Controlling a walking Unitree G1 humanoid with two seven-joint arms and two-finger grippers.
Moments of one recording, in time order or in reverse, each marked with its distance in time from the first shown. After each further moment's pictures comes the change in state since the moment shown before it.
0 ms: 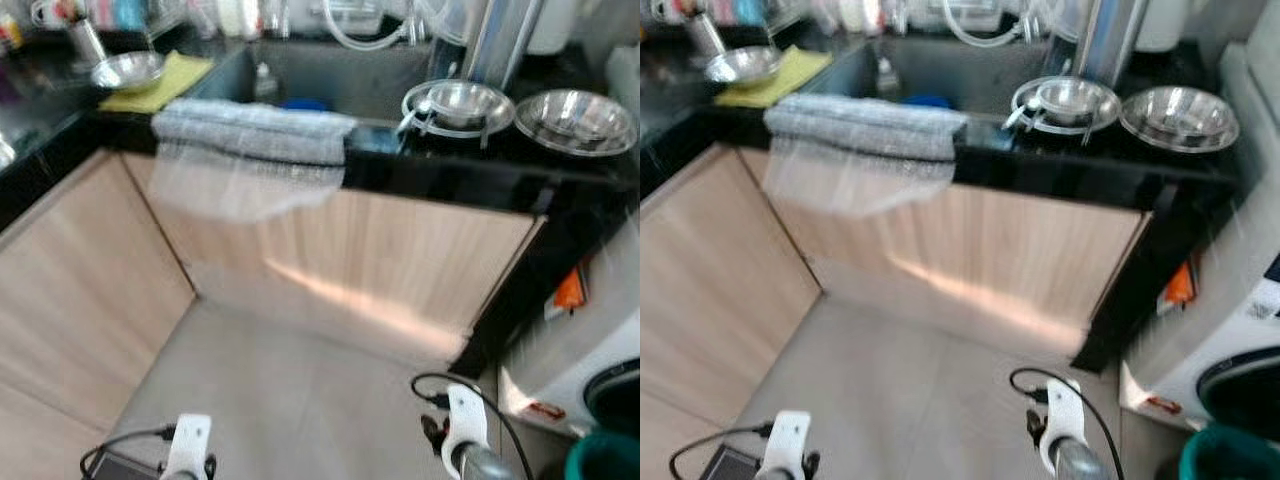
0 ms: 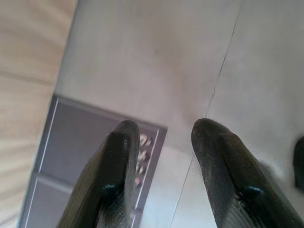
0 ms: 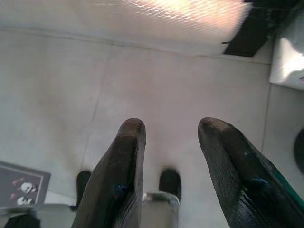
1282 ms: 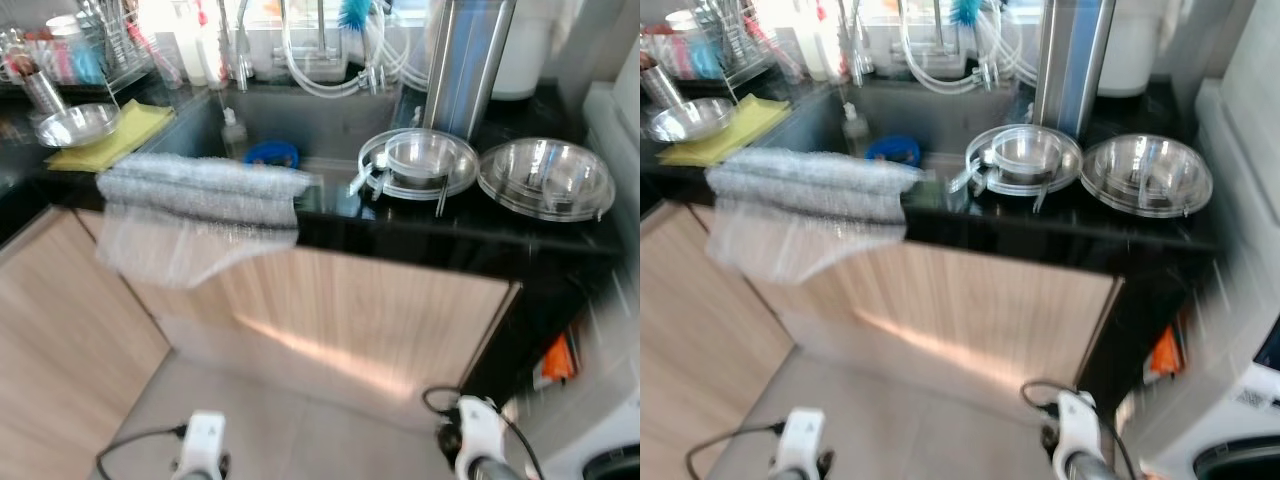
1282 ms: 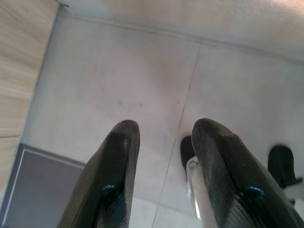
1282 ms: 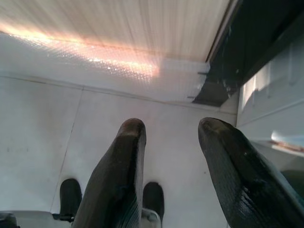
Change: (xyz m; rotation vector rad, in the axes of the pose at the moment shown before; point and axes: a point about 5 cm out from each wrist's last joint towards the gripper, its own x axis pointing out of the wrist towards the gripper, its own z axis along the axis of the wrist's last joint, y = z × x) left arm -0.001 -0.012 -0.003 0.004 0.001 -0.048; right arm -0.004 -0.014 -0.008 -0.011 0.020 -0.037
